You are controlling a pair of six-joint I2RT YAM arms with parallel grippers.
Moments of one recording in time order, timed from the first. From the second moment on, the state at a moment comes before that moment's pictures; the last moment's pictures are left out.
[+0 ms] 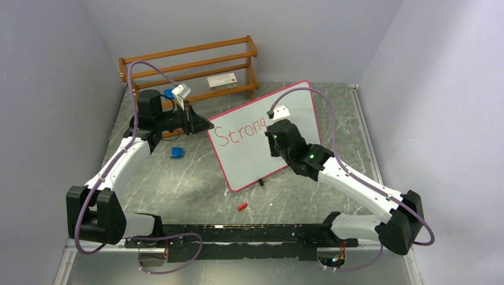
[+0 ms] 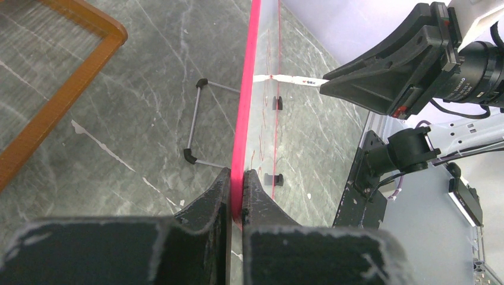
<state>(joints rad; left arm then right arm) -0.16 1.31 0.96 -0.05 0.96 -0.22 0.82 1.19 0.99 -0.40 0.41 0.23</state>
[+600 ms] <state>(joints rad) -0.16 1.31 0.97 -0.07 0.96 -0.22 0.82 1.07 0.99 -0.37 0.39 0.23</state>
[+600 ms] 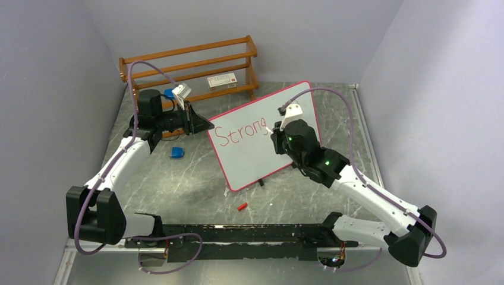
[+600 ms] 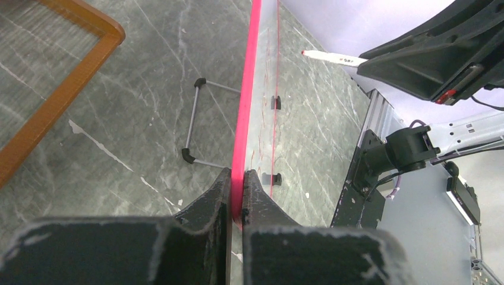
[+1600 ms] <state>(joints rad) -0.16 1.31 0.97 -0.07 0.96 -0.21 0.68 1.11 1.00 -0.33 0.35 0.13</state>
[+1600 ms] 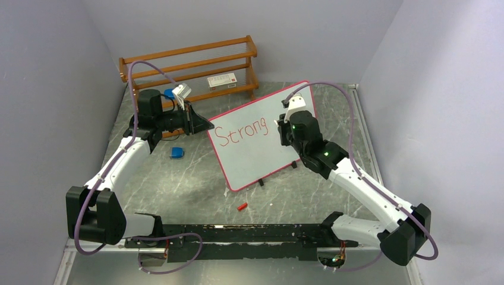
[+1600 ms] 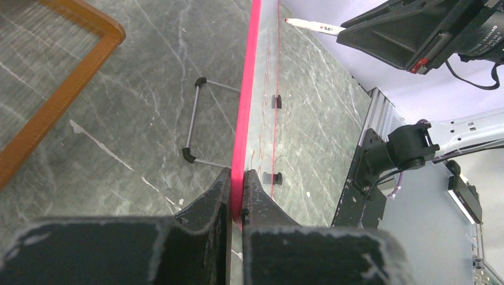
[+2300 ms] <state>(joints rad) -0.16 1.31 0.97 -0.08 0.96 -0.21 0.66 1.17 1.01 -0.28 0.30 0.10</state>
